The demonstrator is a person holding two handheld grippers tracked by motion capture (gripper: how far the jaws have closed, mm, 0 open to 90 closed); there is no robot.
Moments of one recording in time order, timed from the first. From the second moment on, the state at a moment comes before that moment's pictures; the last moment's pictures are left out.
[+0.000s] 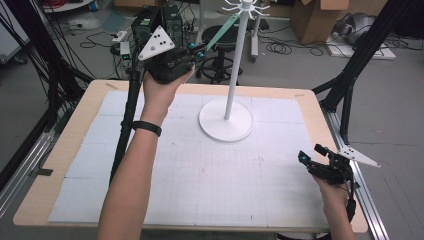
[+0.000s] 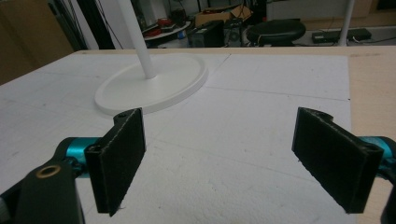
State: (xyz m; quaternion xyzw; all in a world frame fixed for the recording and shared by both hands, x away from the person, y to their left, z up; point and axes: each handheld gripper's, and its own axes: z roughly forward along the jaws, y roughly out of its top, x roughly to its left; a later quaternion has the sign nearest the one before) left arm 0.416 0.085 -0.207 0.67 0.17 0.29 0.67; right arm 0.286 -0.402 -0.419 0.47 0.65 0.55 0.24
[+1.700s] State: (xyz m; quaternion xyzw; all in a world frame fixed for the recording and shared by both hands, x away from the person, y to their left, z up) left arm 0.386 0.141 -0.250 0.74 0.21 0.27 0.58; right arm 0.287 -0.400 -0.421 0.47 0.65 0.54 0.24
